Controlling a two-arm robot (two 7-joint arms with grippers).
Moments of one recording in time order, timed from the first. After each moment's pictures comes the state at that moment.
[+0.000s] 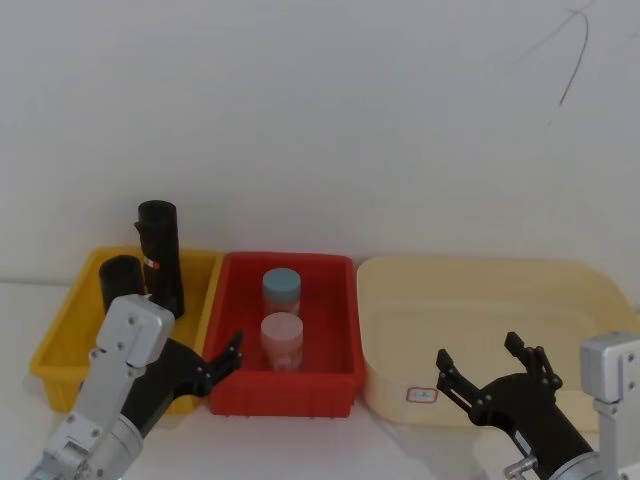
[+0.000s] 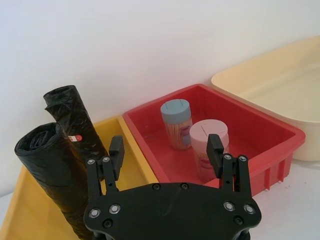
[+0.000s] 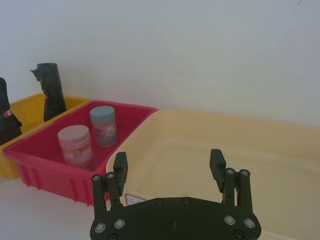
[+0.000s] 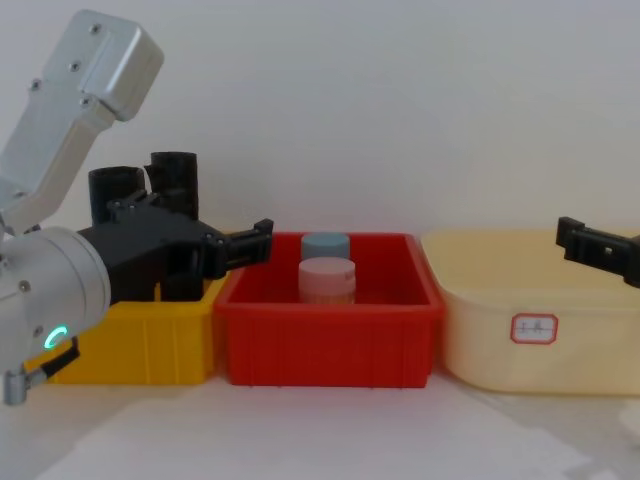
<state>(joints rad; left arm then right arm) -0.24 0.38 0.45 -1.63 -0.20 0.01 -0.01 -0.01 0.34 -0.23 -1.77 0.29 0.03 0.07</state>
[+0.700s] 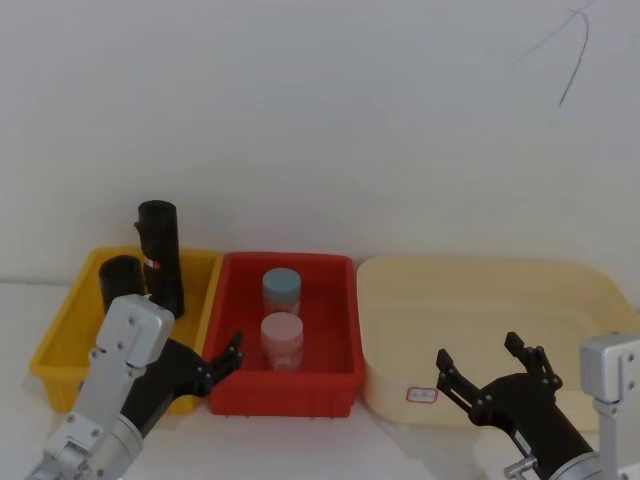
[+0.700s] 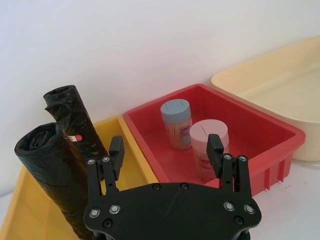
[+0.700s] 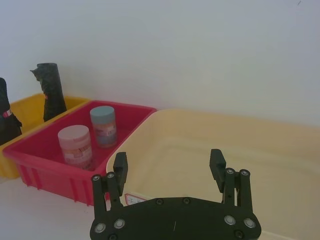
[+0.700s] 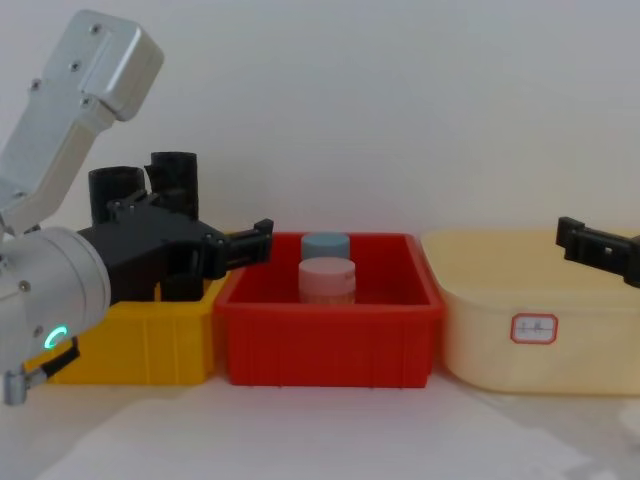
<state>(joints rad) -0.24 0.38 0.45 -1.63 -0.20 0.01 -0.01 -0.01 0.34 -0.23 -1.77 0.29 0.03 0.07</state>
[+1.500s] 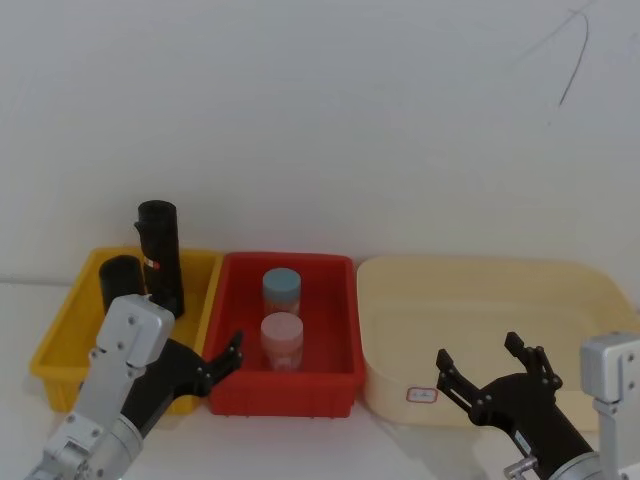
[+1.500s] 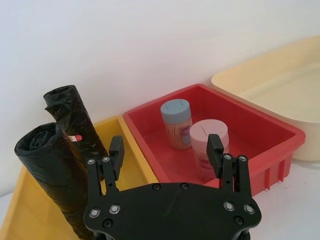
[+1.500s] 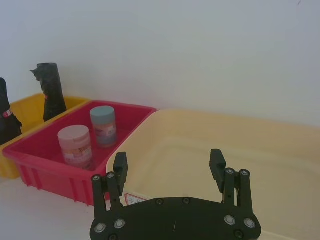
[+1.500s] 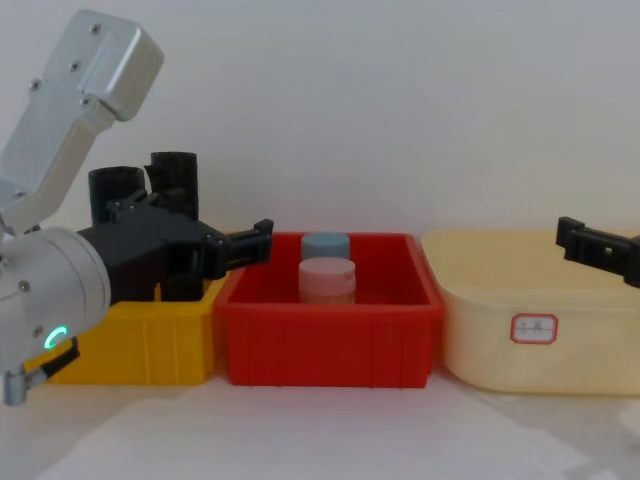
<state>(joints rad) -0.24 0.38 0.45 -1.63 -0.20 0.01 -0.01 -0.01 0.34 -0.23 -1.77 0.29 0.03 0.07</state>
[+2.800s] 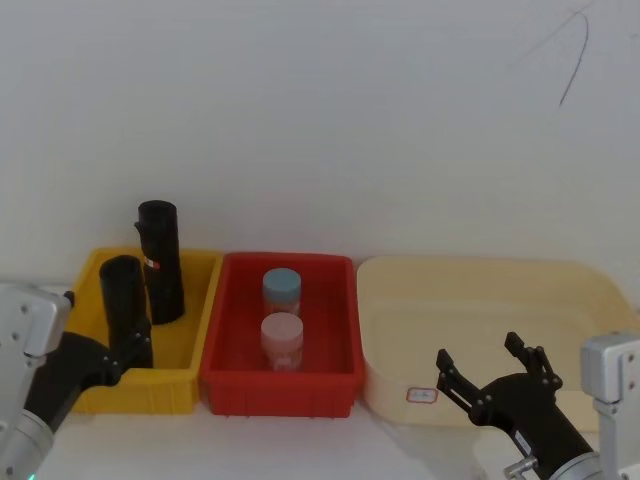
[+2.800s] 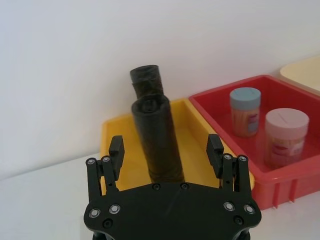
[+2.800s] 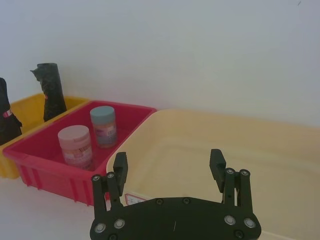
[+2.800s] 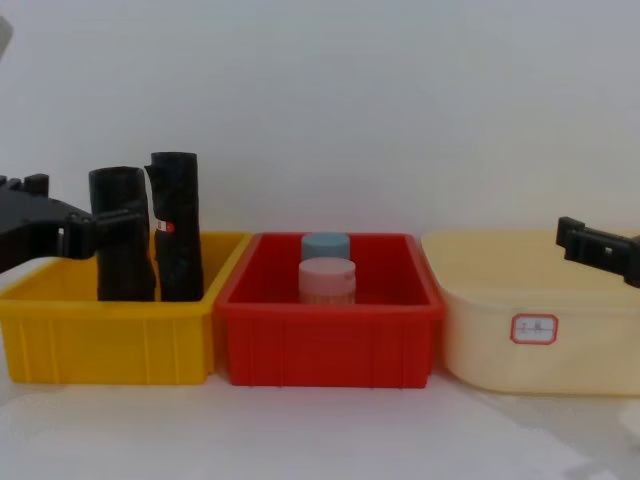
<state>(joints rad) -0.13 0.43 0.29 -1.71 -0.23 0.06 0.05 -0.01 0.34 -0.23 -1.77 0.29 0.03 0.07</state>
